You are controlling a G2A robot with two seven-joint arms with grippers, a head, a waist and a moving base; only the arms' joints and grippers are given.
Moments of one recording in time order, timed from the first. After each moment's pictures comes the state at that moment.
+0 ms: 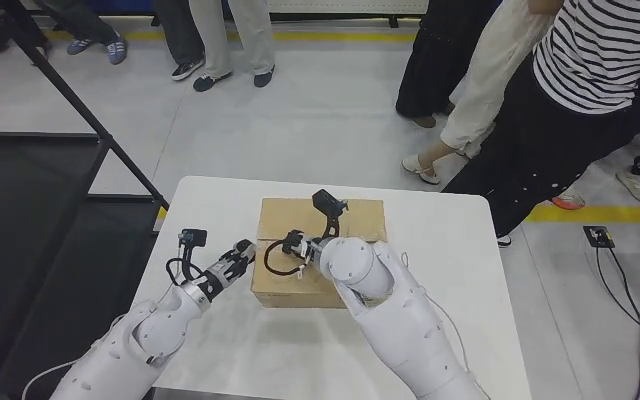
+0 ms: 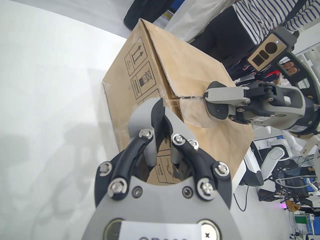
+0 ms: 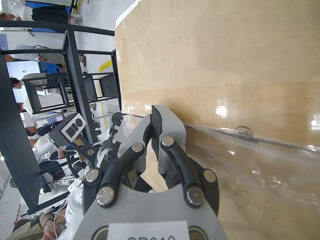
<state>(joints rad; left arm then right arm) 0.88 -0.82 -0.85 -1.36 0.13 -0.33 -0.05 -0.64 -1.69 1.02 -1.17 -0.43 0.50 0.63</state>
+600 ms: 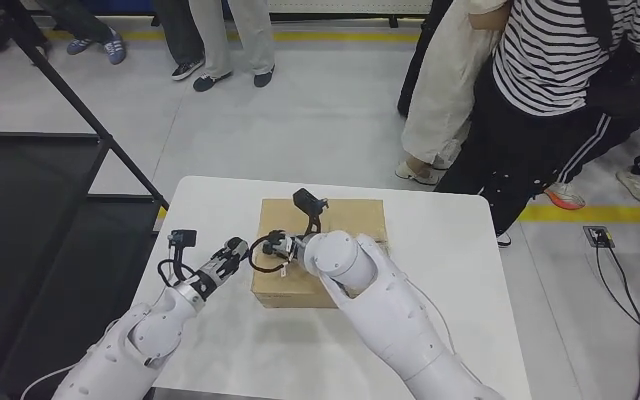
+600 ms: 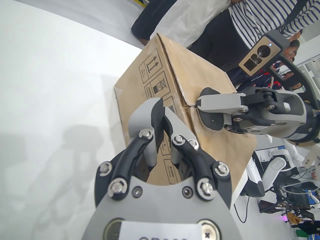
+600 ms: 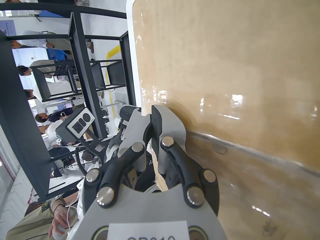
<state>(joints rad) 0.94 -0.84 -0.94 -1.34 0.15 -0.32 -0.03 -0.54 -1.73 0.97 -0.99 -0.28 0.40 0.61</state>
